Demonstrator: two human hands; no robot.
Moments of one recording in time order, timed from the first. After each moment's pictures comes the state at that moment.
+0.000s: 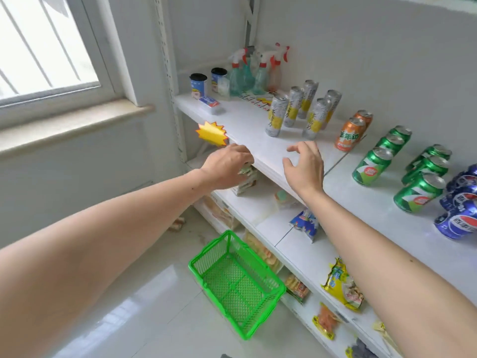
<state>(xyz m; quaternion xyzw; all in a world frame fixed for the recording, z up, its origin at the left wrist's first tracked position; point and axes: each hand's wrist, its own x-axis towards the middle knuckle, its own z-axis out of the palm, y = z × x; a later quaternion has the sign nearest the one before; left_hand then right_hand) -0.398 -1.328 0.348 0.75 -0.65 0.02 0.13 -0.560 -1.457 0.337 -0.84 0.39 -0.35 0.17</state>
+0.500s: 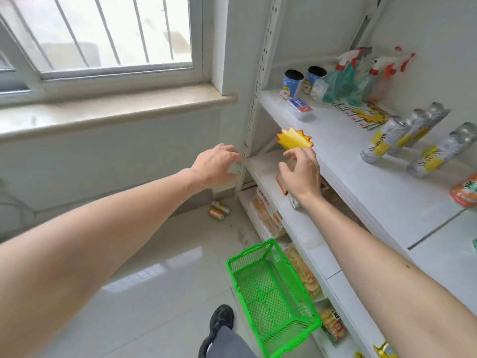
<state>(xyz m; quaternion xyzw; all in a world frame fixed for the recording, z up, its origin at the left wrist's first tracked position) -0.206 -1.204 0.295 0.86 -0.49 -0.02 0.13 -0.341 -1.389 0.290 -0.90 0.25 -0.26 0.23</state>
